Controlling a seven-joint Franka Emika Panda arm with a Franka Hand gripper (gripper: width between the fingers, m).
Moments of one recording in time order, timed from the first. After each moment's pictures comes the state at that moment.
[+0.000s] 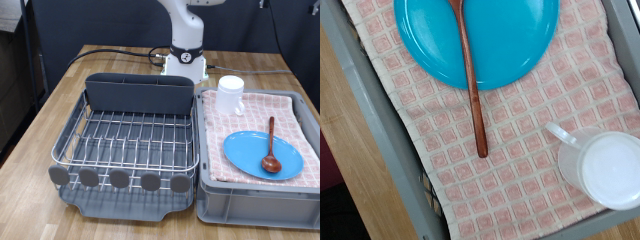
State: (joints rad) arm 0.01 -0.34 0.41 -2.26 0.03 2.06 1.56
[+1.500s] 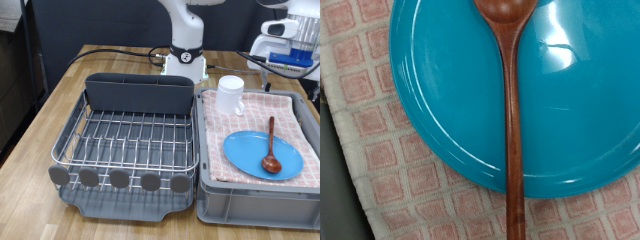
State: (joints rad) arm 0.00 0.07 0.44 -2.30 -0.36 2.49 1.75
